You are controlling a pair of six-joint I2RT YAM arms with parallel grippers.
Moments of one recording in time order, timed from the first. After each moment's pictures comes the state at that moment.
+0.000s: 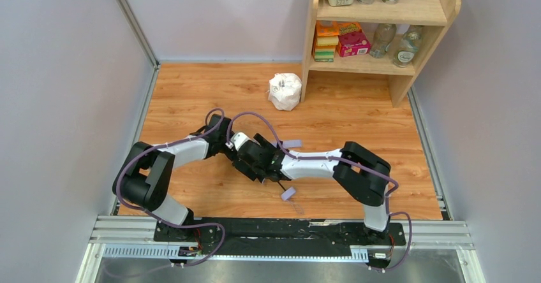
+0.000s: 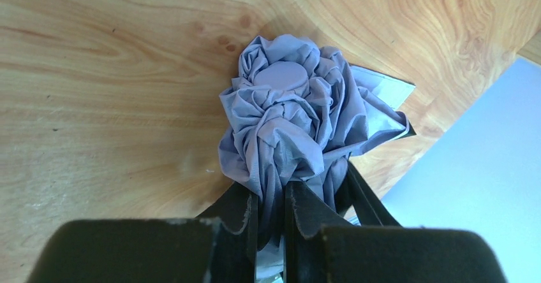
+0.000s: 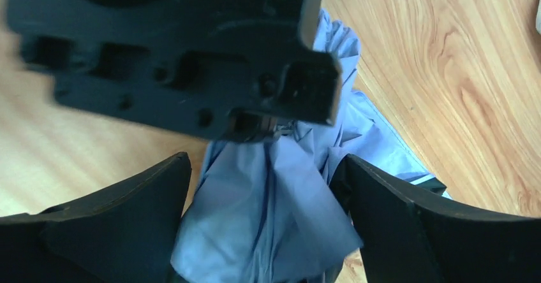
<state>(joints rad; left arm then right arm) -0.40 1.55 0.68 -0.12 0.31 -1.17 1.13 1.88 1.18 -0.13 0.37 0.01</state>
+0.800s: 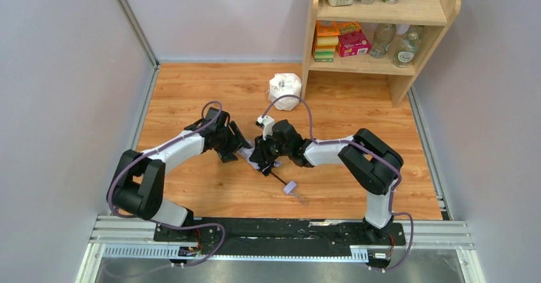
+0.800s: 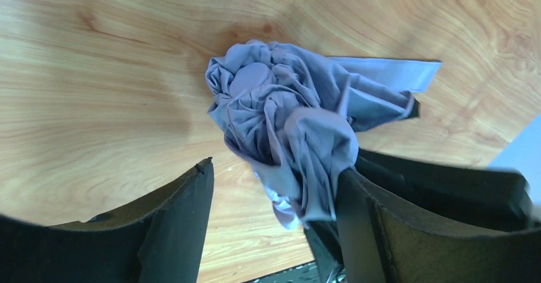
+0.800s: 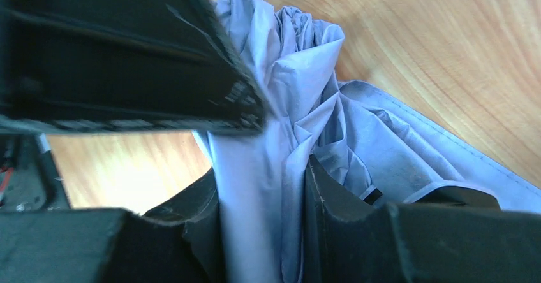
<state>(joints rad) -0.39 1.50 0.80 -0.38 0.20 -1.01 0.86 1.90 0.93 0.33 -0.26 0.31</state>
